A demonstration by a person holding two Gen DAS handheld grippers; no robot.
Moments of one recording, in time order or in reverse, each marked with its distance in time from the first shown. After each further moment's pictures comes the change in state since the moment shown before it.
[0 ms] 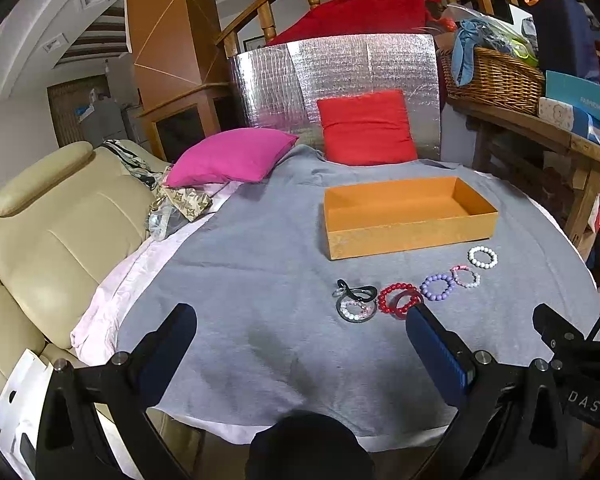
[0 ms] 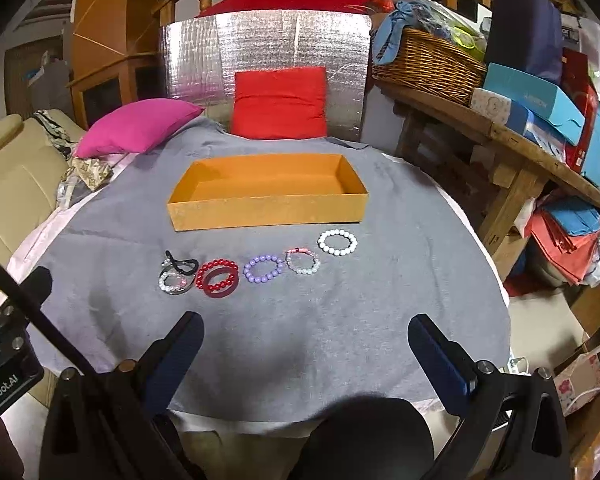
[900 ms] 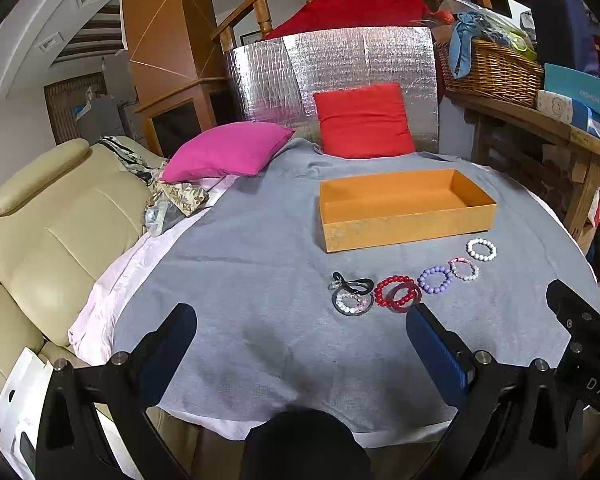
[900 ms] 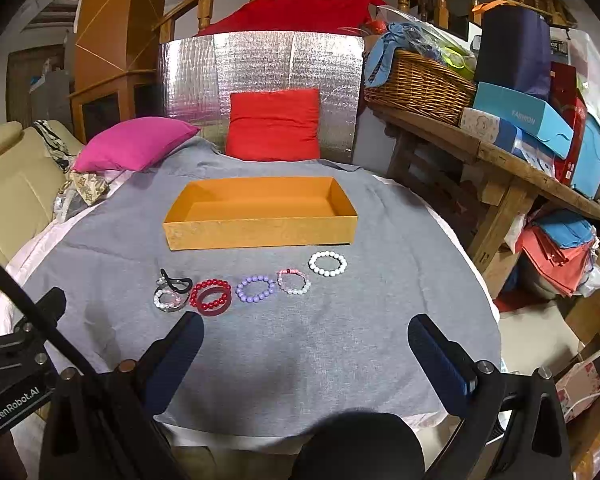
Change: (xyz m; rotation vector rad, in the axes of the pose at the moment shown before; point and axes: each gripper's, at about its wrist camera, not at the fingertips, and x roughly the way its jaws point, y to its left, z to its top) left arm 0.007 -0.006 -0.005 0.007 0.011 0.001; right arm -0.011 -0.004 0.001 0.000 -0.079 -0.028
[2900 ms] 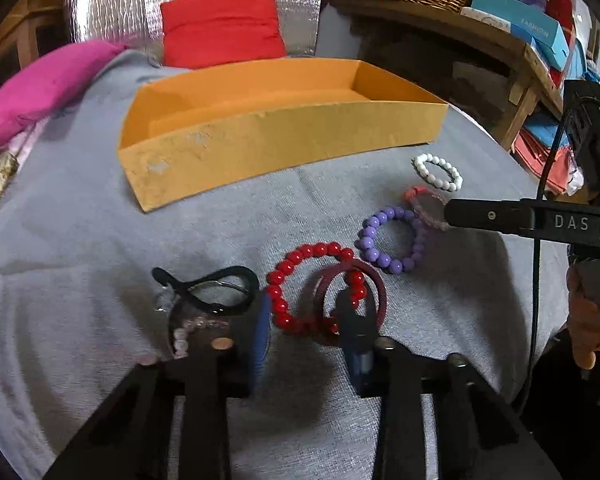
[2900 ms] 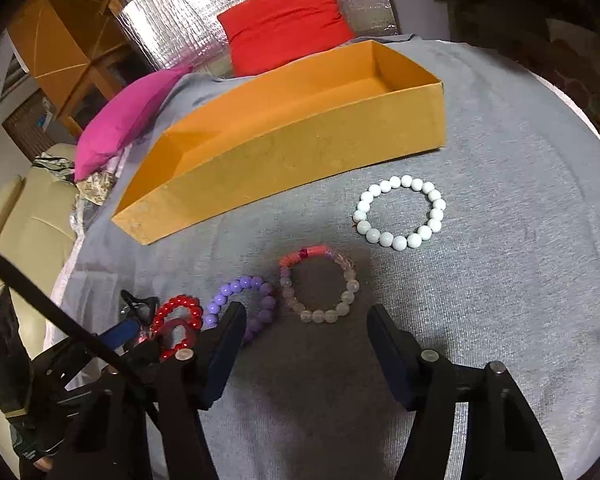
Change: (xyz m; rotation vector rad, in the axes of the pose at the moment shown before) left arm 0.235 -0.076 -0.008 0.173 0.291 -0.547; right arm 0.261 -0.038 0.010 0.232 0.359 0.368
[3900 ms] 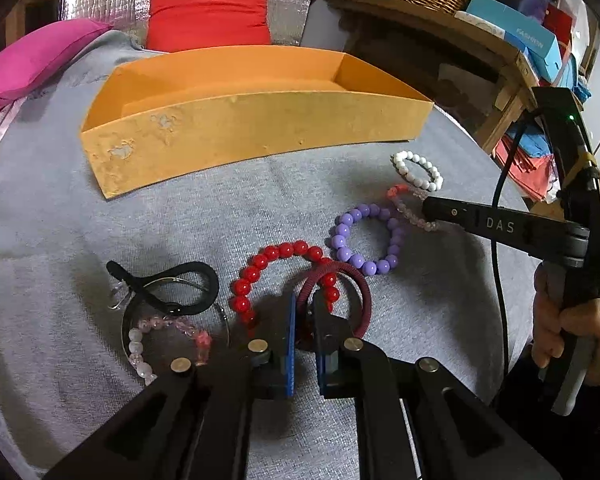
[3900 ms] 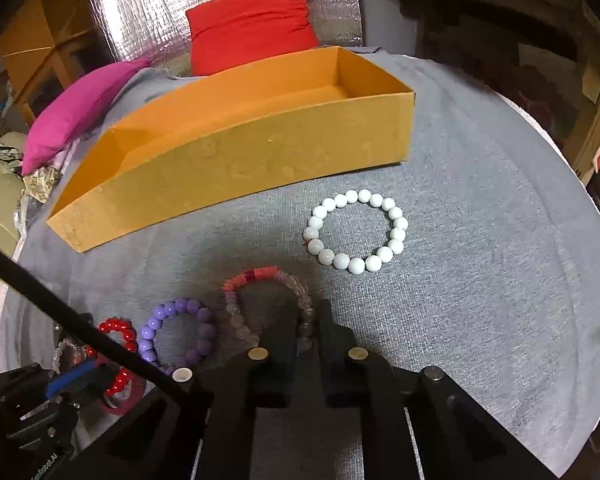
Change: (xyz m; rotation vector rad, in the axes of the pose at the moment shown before) left arm 0.009 -0.004 0.000 -0.037 0.021 -0.104; right arm 0.025 0.003 0.012 -0.027 -0.038 -0.227
